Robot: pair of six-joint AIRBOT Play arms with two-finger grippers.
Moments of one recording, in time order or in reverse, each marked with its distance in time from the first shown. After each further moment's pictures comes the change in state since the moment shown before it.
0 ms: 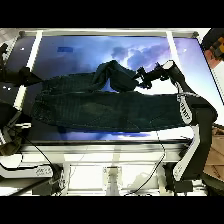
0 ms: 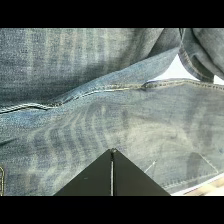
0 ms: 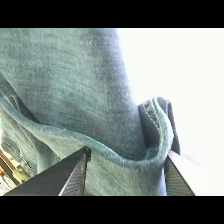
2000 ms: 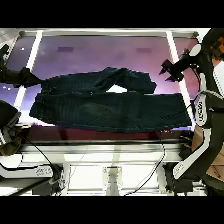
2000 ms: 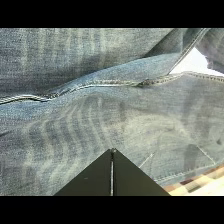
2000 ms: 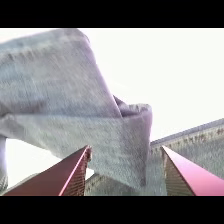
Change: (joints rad) left arm 0.000 0.000 0.000 0.000 -0.032 0.000; right arm -0.188 0.109 0.186 -0.405 0.335 0.010
